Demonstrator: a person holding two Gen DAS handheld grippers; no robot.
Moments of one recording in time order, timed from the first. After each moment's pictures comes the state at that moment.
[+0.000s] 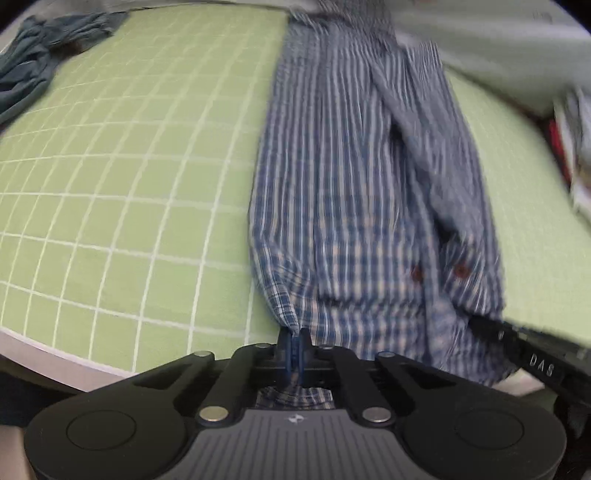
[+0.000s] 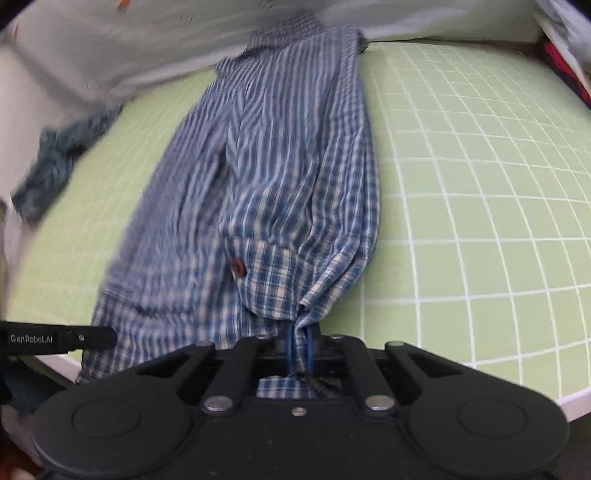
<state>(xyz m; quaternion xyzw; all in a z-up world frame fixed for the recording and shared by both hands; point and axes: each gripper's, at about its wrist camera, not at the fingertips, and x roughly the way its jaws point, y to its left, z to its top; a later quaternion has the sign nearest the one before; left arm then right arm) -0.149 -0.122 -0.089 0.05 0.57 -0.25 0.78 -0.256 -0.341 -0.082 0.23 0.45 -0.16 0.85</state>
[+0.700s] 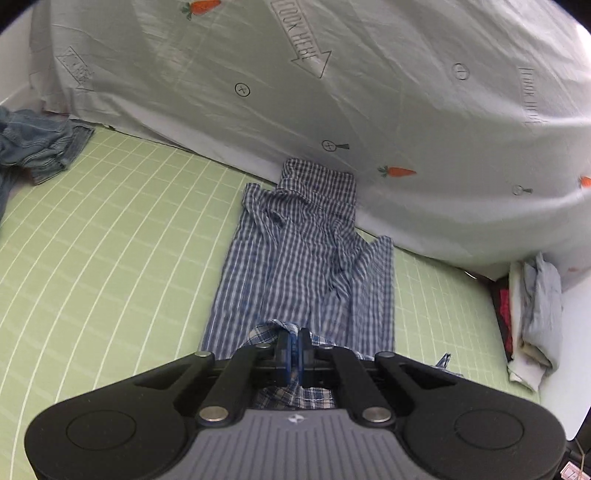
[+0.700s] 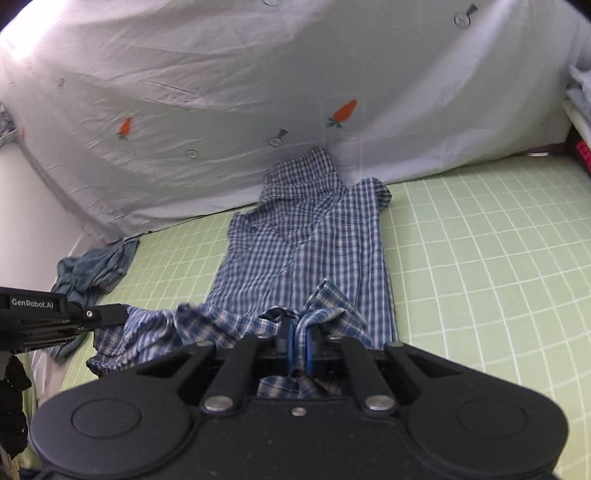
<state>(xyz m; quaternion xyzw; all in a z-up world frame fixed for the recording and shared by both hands) 0.002 -0.214 -0.013 -0.07 0.47 -0.29 0.83 -0.135 -0.447 -0.003 0.24 0.32 -0.16 0.90</state>
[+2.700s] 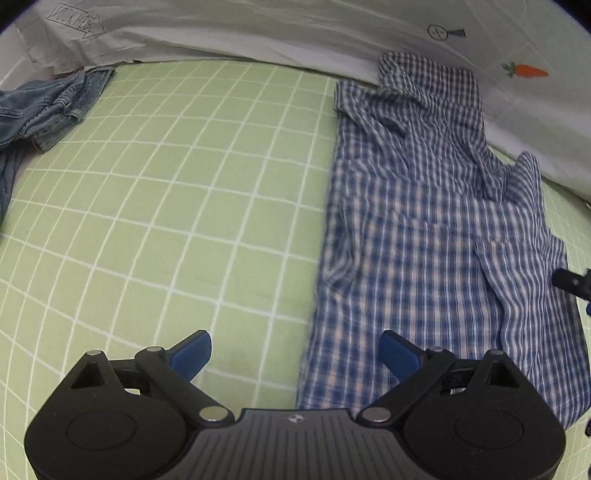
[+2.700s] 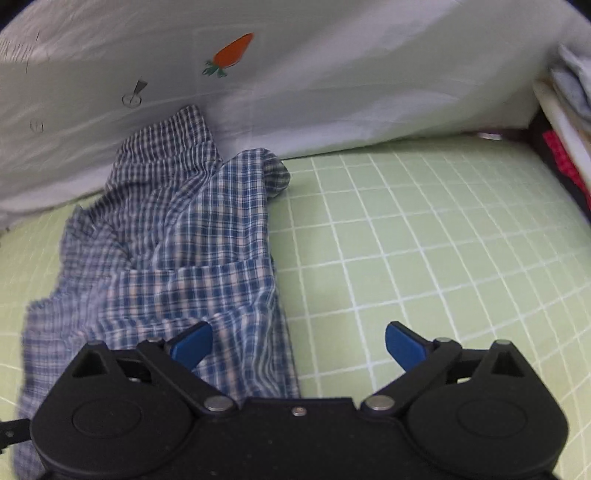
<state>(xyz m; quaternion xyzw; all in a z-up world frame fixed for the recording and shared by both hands) 0.065 -0.235 -0.117 0.07 0.56 -0.18 0.80 -0.043 -0.525 -0.077 0.21 0.41 -0.31 0.83</state>
